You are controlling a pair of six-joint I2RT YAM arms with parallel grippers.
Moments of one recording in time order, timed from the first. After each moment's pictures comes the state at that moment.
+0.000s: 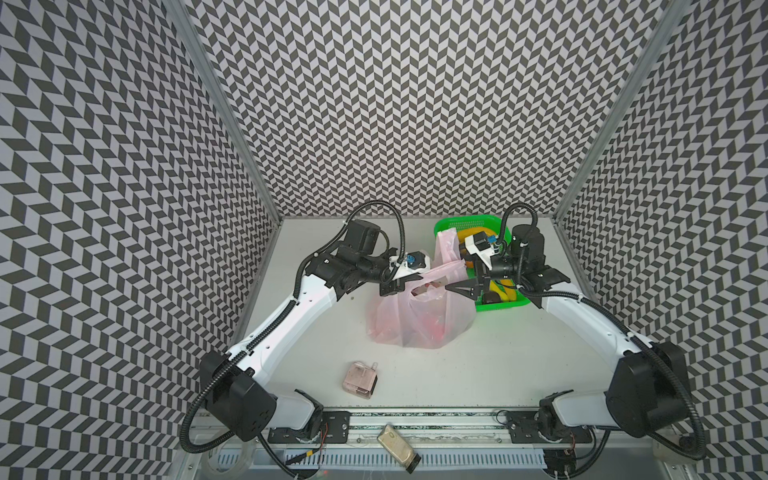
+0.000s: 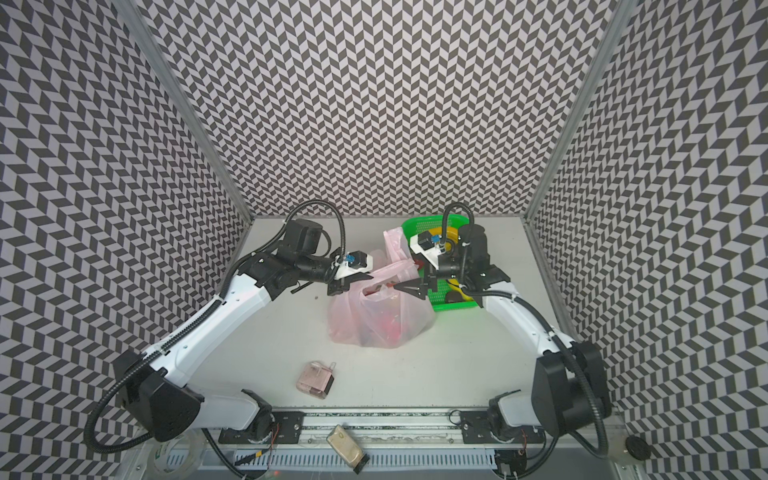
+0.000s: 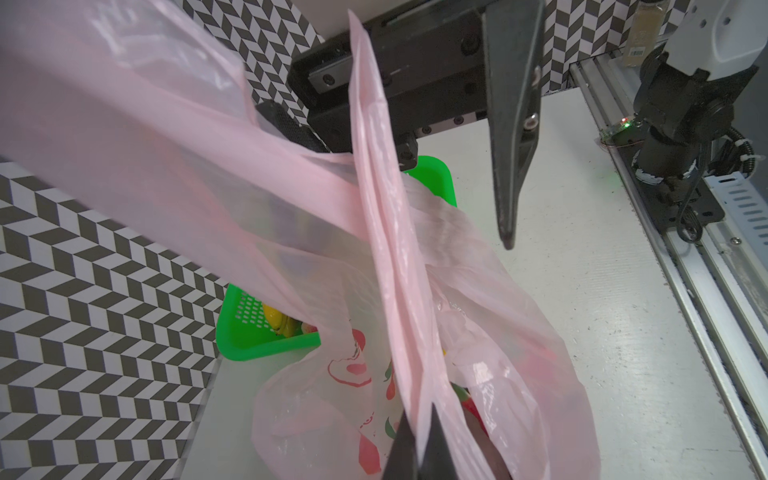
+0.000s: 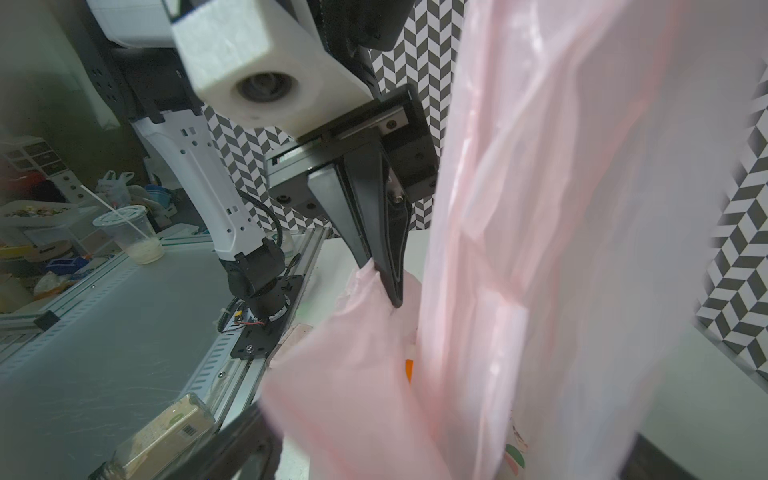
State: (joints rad) left arm -0.54 1.40 1.36 -0.65 0.67 0.88; right arm 0.30 1.39 1.03 0.04 -1.21 -0.28
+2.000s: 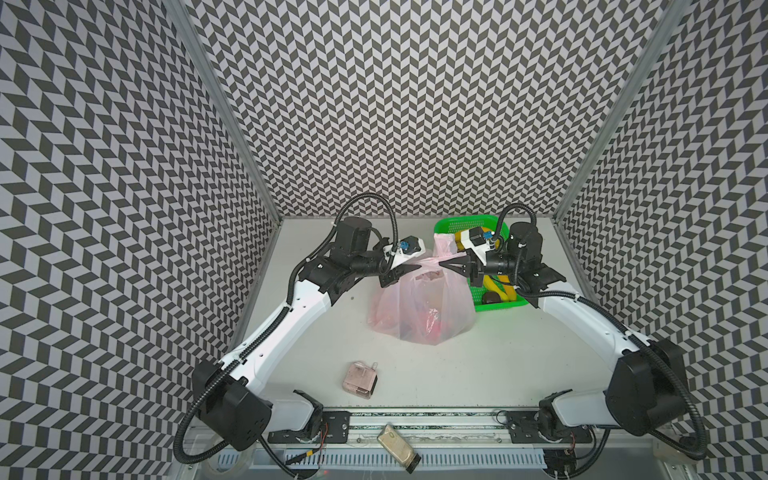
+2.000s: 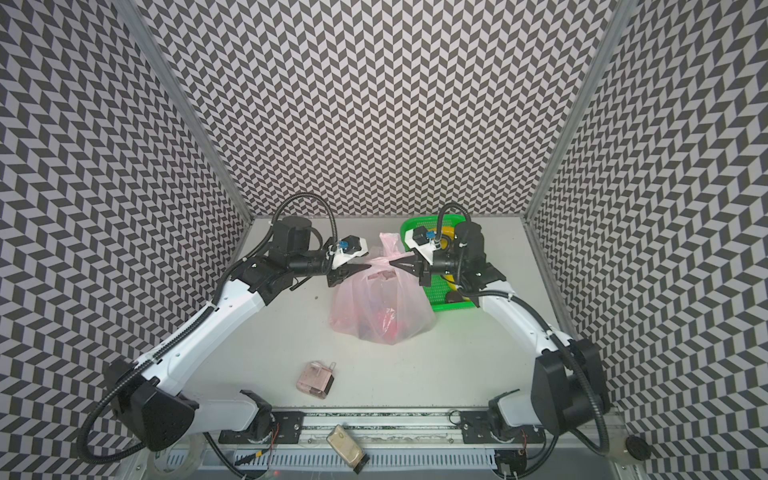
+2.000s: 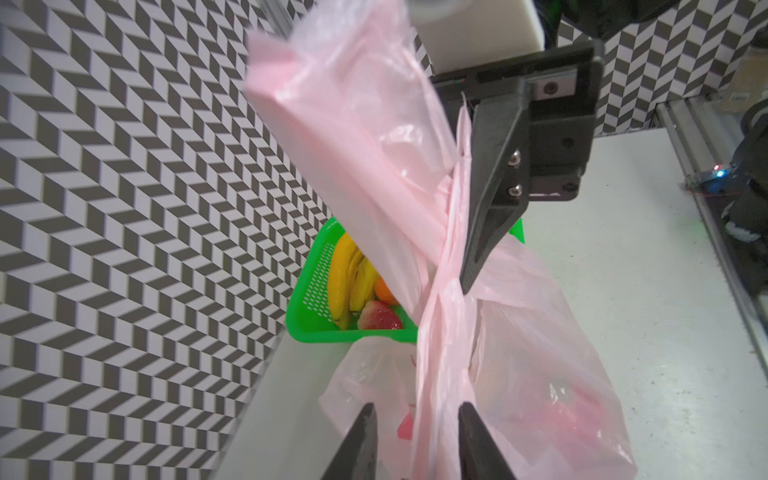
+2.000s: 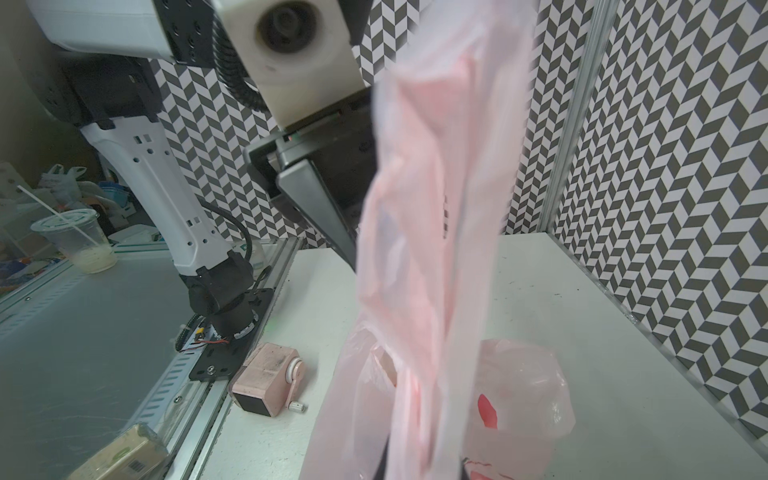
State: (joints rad) left arm -0.50 1.31 1.28 -0.43 0.61 0.67; right arm 0.34 1.40 1.04 0.14 -1.11 -0.23
